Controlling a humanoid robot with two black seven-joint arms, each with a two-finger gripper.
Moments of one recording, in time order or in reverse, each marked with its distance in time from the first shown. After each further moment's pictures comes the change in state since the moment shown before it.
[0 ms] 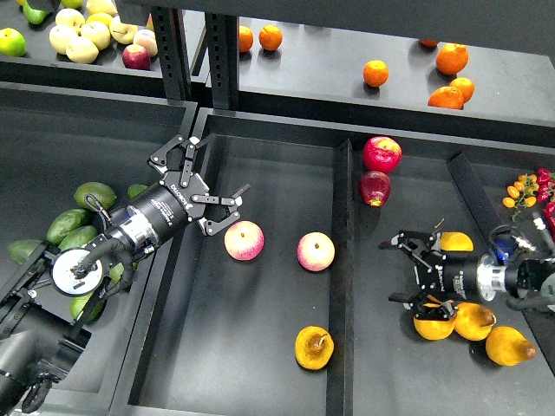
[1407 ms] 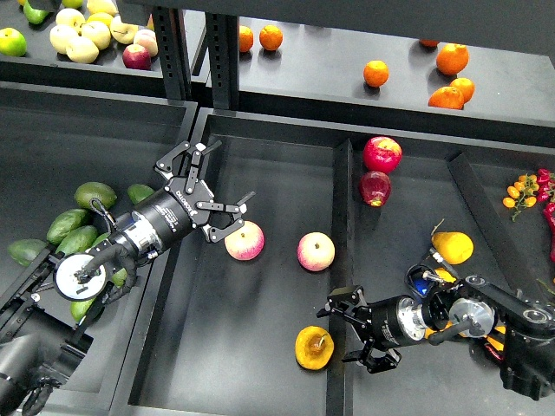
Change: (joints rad) left arm 0.009 0.000 0.022 0.000 0.000 -0.005 0.000; right arm 0.037 0.218 -0.240 -0.138 -0.030 0.000 0.000
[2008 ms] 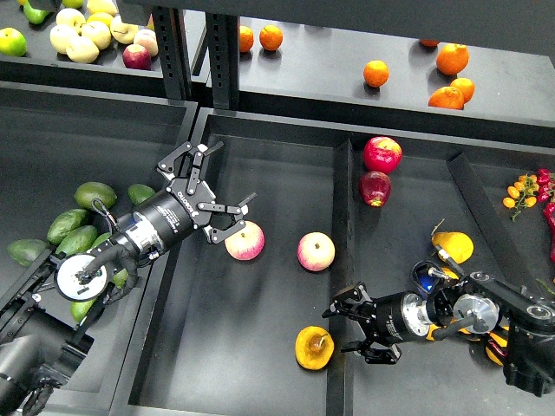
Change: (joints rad) left arm 0.000 0.000 0.006 0.000 0.000 -0.001 0.000; right arm 0.010 -0.005 0.003 -0.026 0.031 0.000 0.000
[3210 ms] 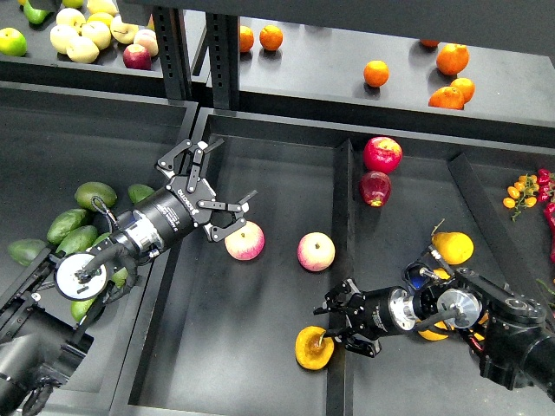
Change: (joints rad) left arm 0.000 0.000 -0.001 -0.013 0.000 -0.001 0.000; right arm 0.016 0.114 -0.016 -0.171 0.137 0.000 0.000
